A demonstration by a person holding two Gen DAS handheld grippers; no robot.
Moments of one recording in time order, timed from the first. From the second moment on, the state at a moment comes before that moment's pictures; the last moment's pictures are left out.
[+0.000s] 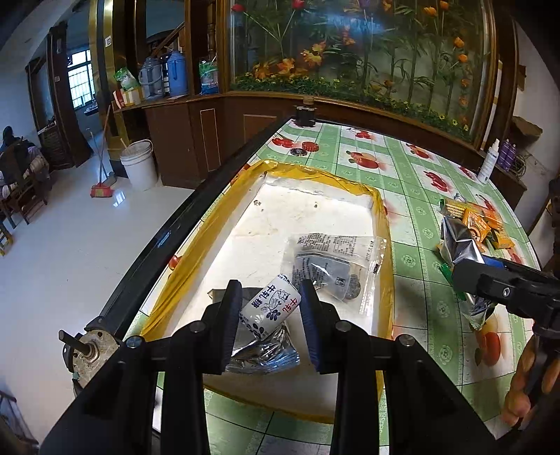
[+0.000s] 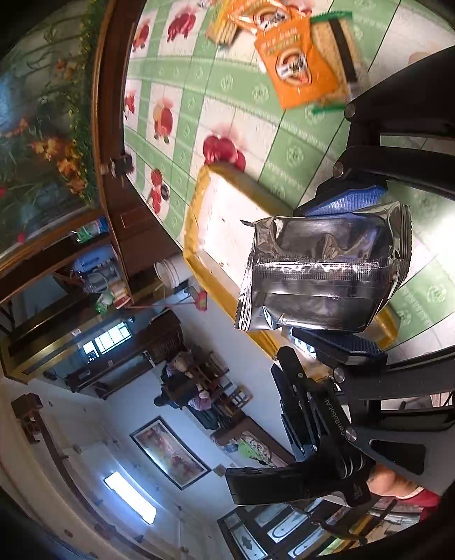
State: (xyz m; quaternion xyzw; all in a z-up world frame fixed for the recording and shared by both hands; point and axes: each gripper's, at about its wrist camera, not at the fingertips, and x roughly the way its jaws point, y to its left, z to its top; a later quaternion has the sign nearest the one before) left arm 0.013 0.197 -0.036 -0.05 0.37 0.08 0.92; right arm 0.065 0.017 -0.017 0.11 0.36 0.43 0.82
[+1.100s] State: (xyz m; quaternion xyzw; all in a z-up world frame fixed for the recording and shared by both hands) left arm 0.038 0.226 -0.072 -0.06 0.42 0.13 0.90; right arm 0.086 0.089 -0.050 0.10 0.41 0.46 0.79
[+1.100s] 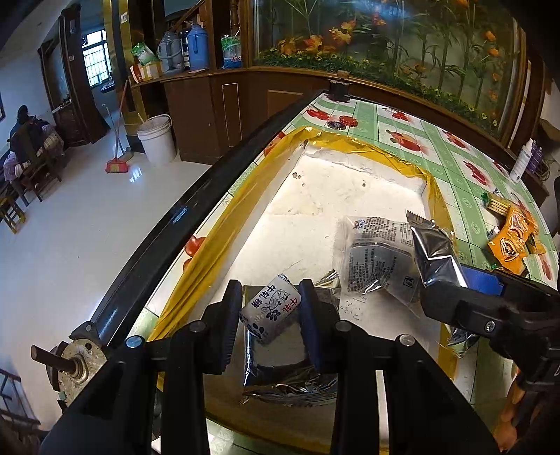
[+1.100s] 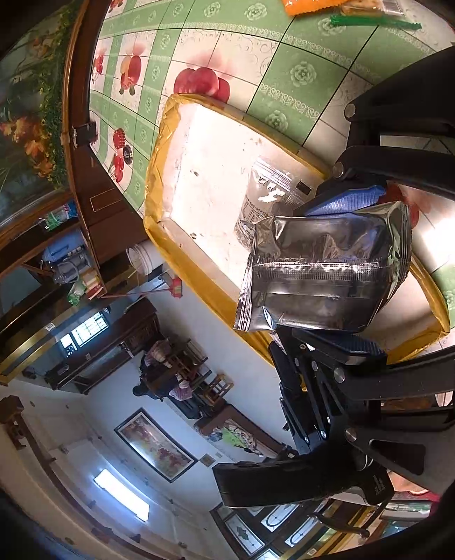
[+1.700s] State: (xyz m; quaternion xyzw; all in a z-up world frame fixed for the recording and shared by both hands) left arm 0.033 0.227 -0.066 -0.05 0.41 0.15 0.90; right arm 0.087 0.089 -0.049 0.09 0.40 0.44 0.80
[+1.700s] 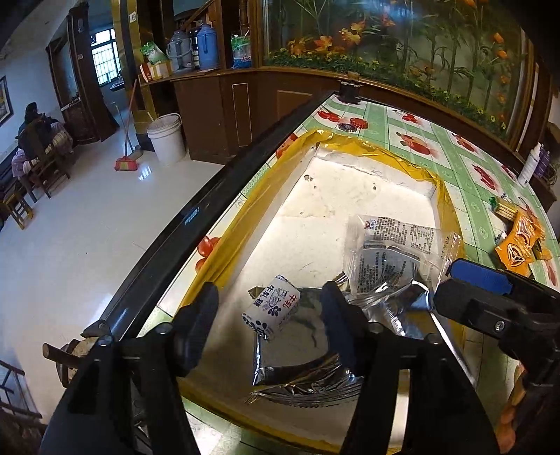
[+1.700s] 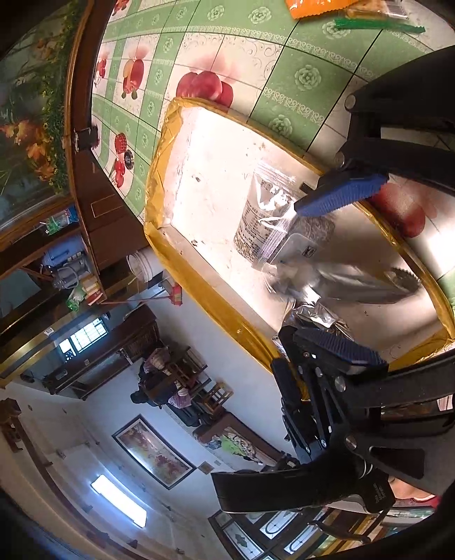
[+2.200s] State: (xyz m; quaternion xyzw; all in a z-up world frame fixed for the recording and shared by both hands) left arm 0.026 0.203 -0.045 -0.04 0.39 0.13 0.91; right arm 0.080 0.026 -0.037 0.12 0.38 0.40 0.83
